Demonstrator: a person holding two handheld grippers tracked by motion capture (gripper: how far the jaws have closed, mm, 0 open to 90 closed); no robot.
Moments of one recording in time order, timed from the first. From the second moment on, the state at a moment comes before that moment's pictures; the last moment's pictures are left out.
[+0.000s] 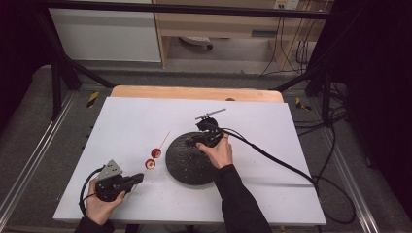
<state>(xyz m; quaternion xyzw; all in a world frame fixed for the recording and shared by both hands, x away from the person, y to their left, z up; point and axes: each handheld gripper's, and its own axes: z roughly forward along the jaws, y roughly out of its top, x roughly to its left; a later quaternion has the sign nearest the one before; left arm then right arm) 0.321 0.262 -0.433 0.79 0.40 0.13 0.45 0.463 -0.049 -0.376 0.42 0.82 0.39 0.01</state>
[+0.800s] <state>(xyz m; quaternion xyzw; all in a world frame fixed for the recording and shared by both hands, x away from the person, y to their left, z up) 0.318 0.245 -0.432 0.79 0.39 0.14 0.45 0.425 -0.100 -0.401 0.46 0.69 0.55 -0.01</state>
